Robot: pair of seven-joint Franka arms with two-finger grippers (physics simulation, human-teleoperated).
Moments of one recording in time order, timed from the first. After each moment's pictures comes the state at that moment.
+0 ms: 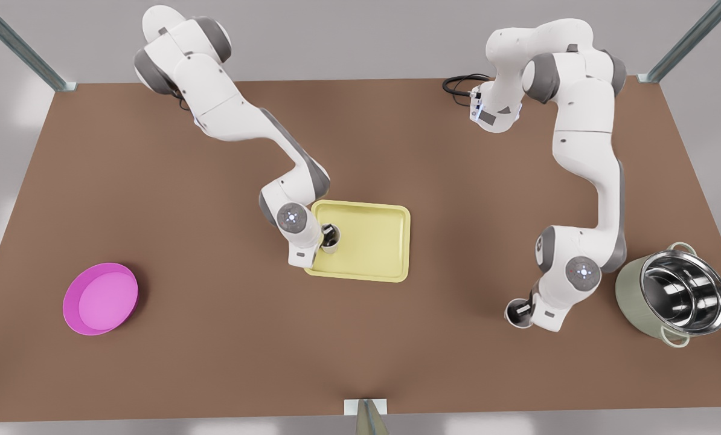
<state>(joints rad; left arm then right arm) -0.09 0.75 0.00 -1.44 0.07 2.25 -0.43 0.49 0.64 0.13 -1.68 0.06 2.28 -0.03</state>
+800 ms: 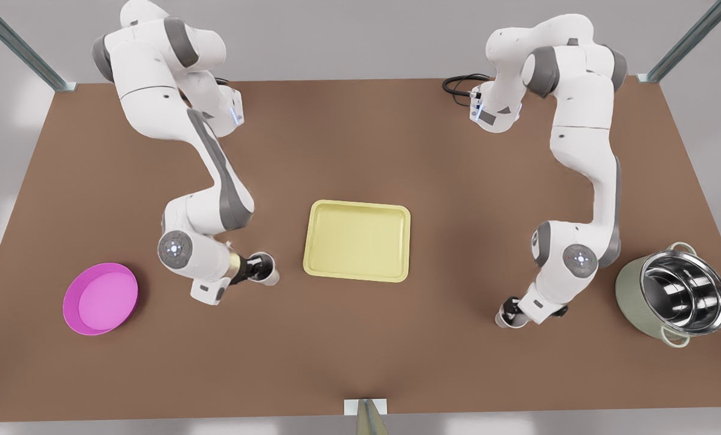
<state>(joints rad) -0.10 0.67 0.00 -1.46 0.06 2.37 -0.04 0.20 0.58 0.08 -1.43 0.15 1.98 -0.20</state>
